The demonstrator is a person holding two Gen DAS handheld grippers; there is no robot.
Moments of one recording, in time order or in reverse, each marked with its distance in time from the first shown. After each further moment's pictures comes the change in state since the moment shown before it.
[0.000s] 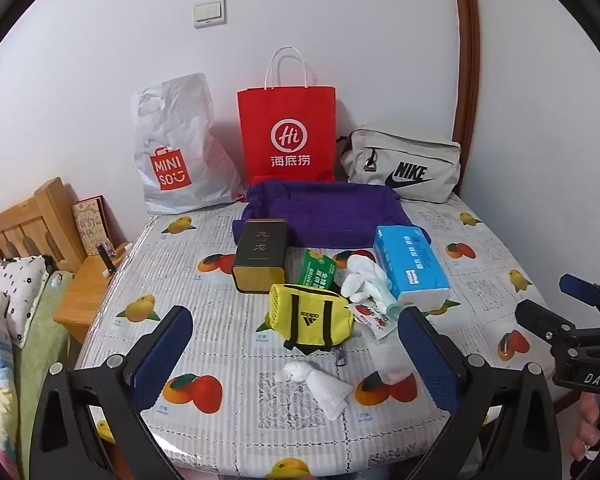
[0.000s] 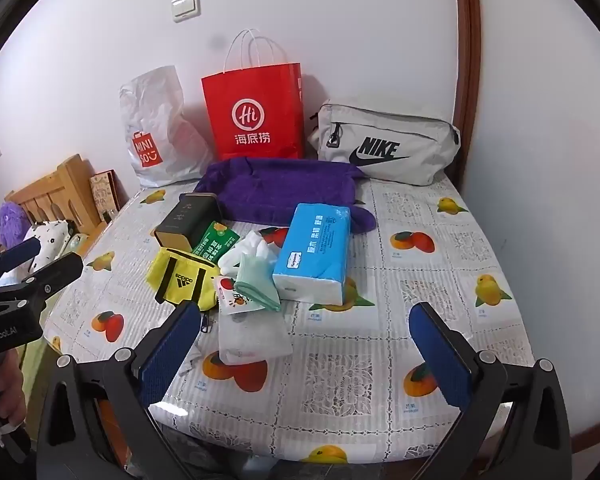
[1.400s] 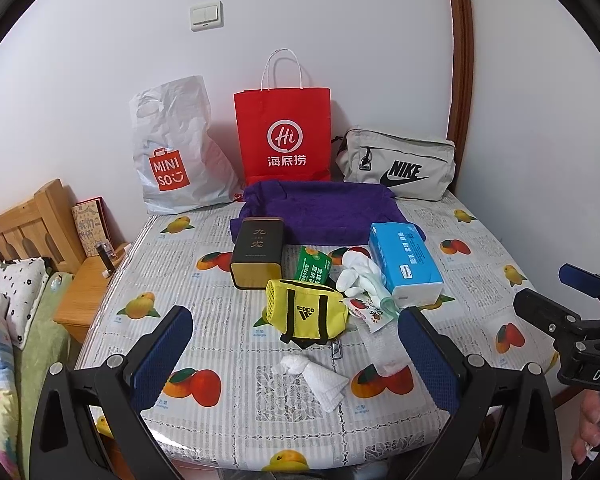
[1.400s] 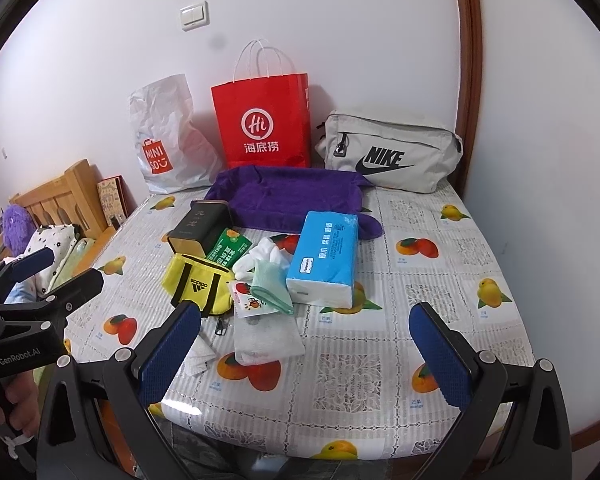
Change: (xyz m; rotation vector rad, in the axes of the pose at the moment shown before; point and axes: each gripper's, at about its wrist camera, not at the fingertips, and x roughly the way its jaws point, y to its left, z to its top) left arm -0.012 0.001 -0.006 0.017 -0.007 -0.007; right arm -0.016 0.010 -0.002 -0.006 -0.034 0.011
